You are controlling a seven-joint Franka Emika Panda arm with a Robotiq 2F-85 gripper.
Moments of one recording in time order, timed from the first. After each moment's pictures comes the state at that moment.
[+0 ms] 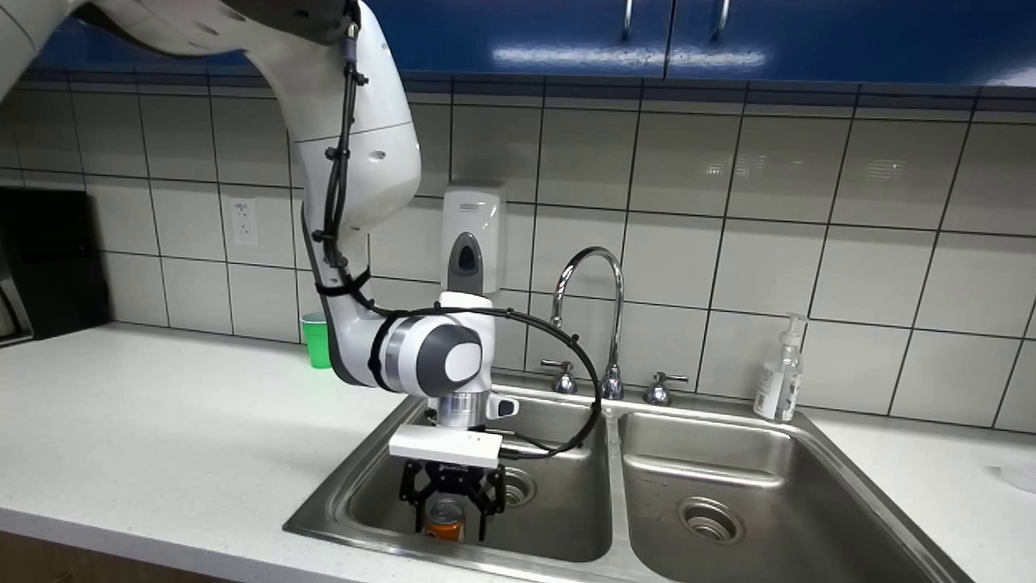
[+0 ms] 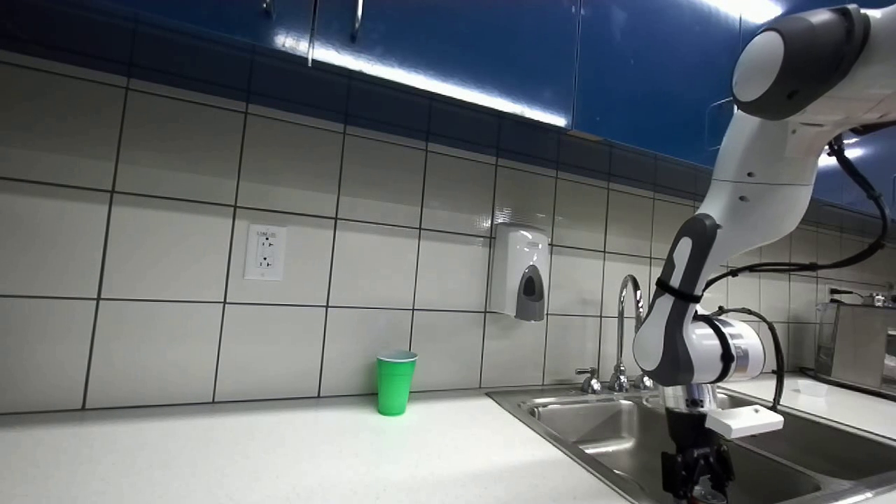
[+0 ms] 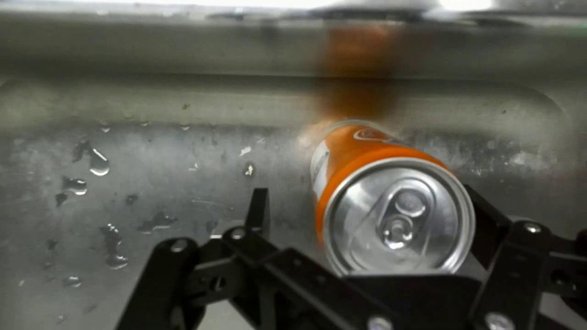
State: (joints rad) arm -0.32 0.55 -0.10 -2.28 -0.10 2.66 -0.40
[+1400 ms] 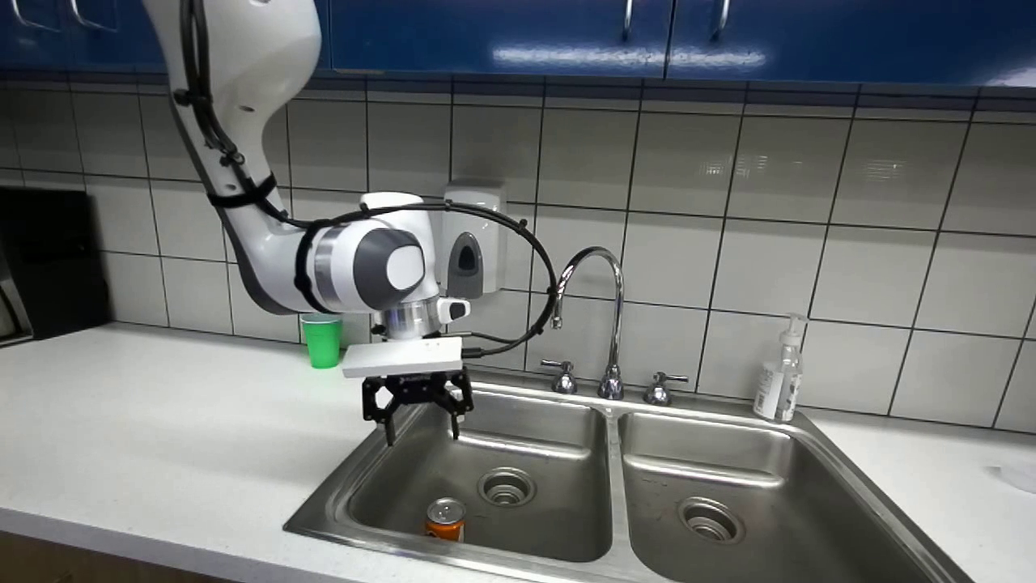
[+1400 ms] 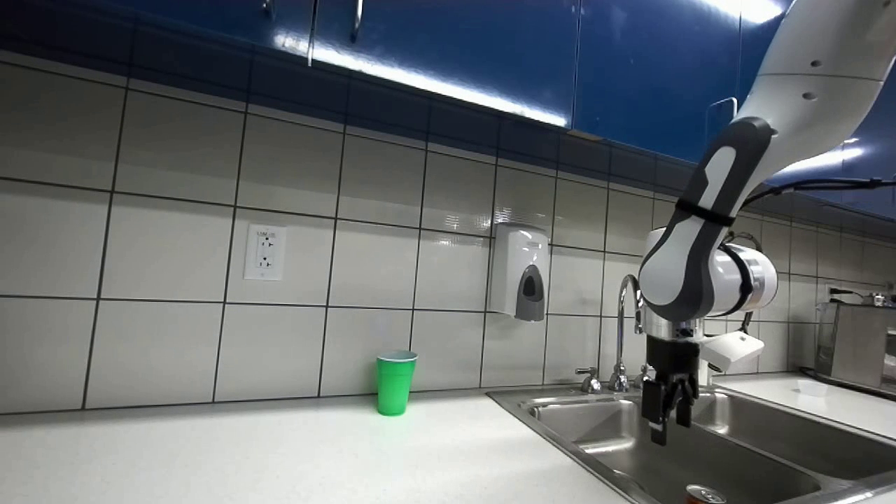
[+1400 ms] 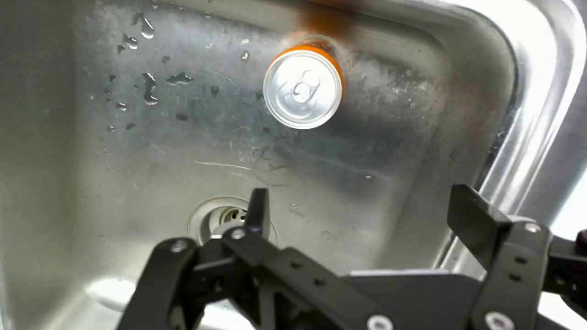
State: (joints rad) arm -0.22 0.14 -0.11 -2.53 -0.23 2.75 -0.40
